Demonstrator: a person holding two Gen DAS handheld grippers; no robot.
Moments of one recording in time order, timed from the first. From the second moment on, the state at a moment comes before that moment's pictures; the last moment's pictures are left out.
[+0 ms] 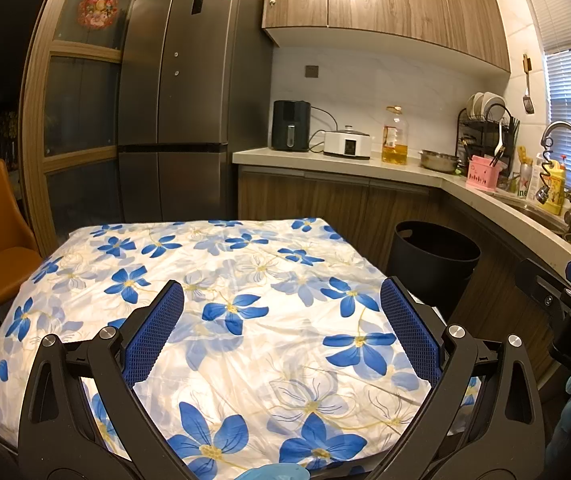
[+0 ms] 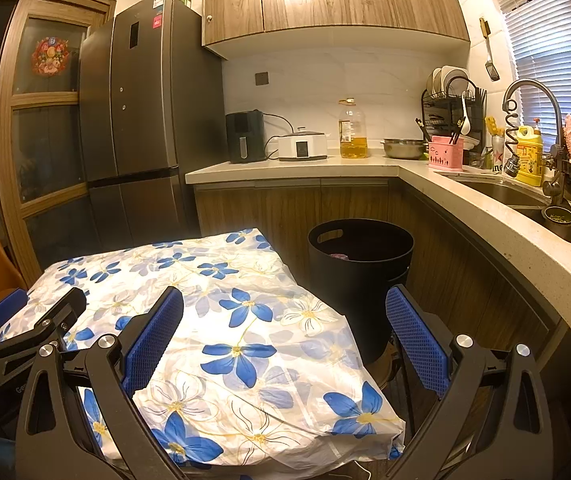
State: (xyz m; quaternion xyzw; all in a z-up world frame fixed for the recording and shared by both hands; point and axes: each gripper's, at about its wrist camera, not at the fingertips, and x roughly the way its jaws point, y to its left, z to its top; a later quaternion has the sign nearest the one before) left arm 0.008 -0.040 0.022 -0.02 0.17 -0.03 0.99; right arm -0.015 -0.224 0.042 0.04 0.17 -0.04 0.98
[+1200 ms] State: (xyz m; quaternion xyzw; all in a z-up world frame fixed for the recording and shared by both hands) left arm 0.009 -0.037 0.016 -0.02 0.17 -0.04 0.98; right arm -0.015 -0.225 0.039 0.04 0.17 -0.05 0.98
